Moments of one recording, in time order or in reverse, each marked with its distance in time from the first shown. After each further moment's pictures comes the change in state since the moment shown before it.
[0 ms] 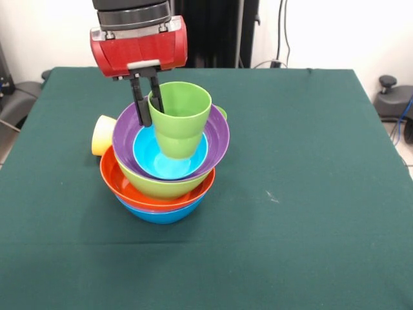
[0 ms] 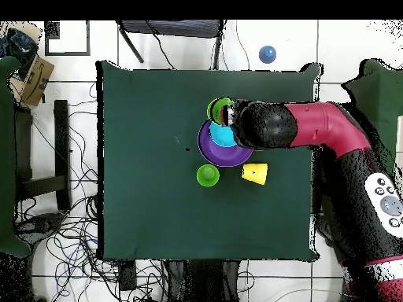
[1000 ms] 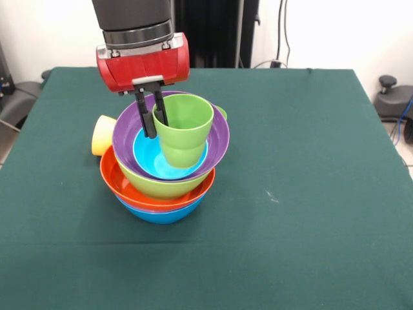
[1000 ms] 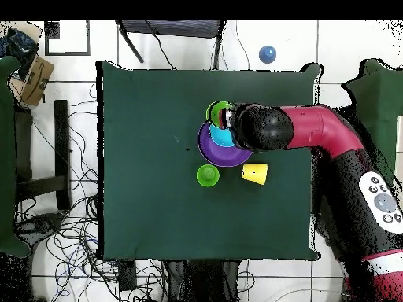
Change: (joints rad) arm 0.000 0.040 -0.008 0.004 -0.011 -0.027 0.000
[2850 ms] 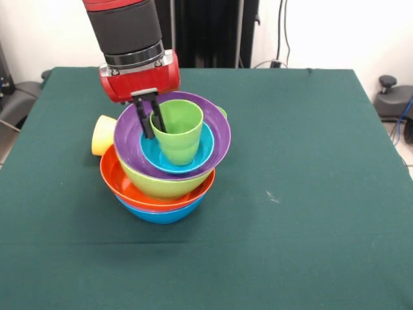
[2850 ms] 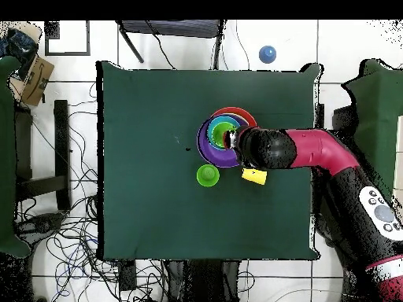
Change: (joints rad) arm -0.073 0.062 -0.004 0.098 -0.035 -0.039 0.000
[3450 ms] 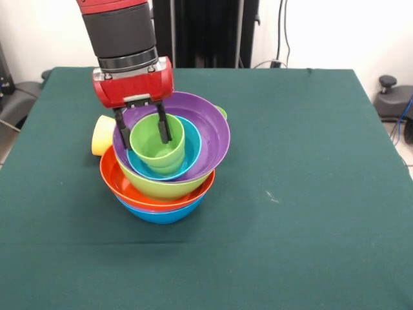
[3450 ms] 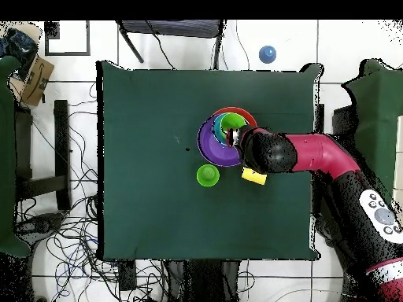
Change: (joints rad) arm 0.006 0.000 -0.042 0.009 -0.003 -0.127 0.000
